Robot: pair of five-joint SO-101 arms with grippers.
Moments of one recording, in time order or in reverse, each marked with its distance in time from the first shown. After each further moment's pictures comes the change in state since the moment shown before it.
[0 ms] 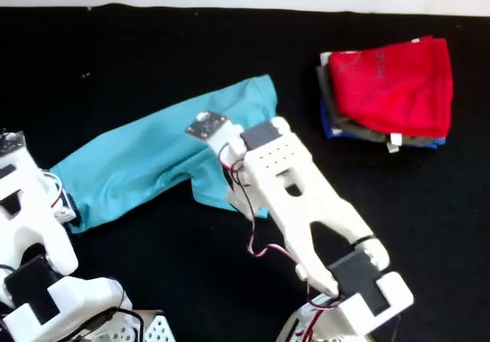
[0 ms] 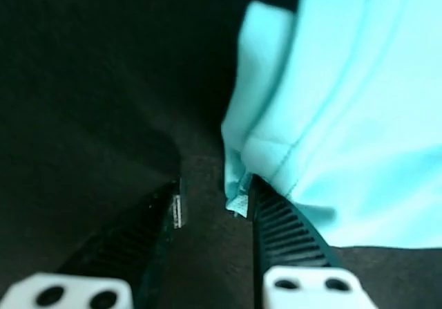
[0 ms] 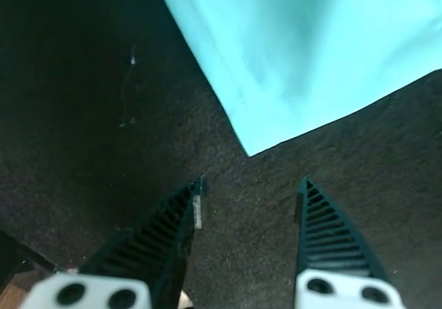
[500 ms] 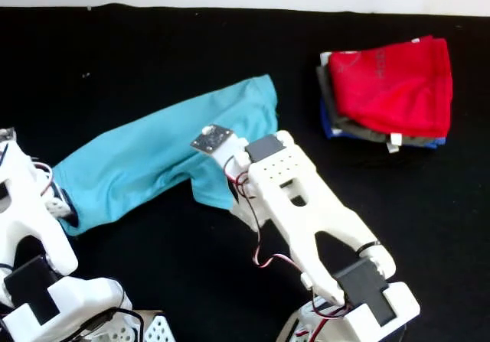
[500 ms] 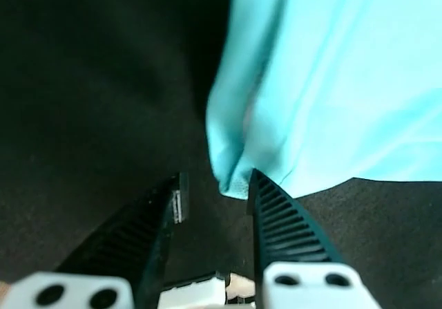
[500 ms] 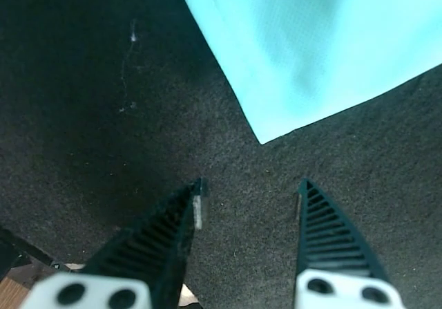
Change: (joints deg) left arm 1.0 0.0 -8.9 14.9 3.1; right arm 0.0 -2.6 6.1 -2.5 0.0
